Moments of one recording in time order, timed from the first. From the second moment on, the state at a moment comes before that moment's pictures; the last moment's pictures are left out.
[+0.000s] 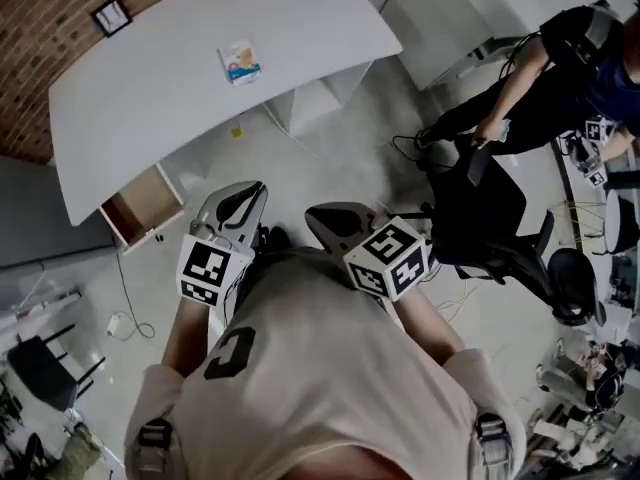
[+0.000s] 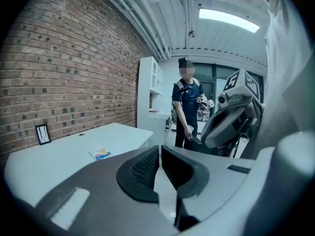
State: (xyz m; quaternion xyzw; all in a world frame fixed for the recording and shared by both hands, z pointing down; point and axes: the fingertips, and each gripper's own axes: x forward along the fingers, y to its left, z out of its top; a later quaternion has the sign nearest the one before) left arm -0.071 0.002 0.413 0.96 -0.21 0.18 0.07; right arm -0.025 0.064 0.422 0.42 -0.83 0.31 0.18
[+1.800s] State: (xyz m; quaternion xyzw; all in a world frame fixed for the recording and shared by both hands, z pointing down) left arm 0.054 -0.187 0.441 0.88 -0.37 0.29 0.04; right arm 0.181 -0.084 0.442 0.31 -0.86 0.36 0.17
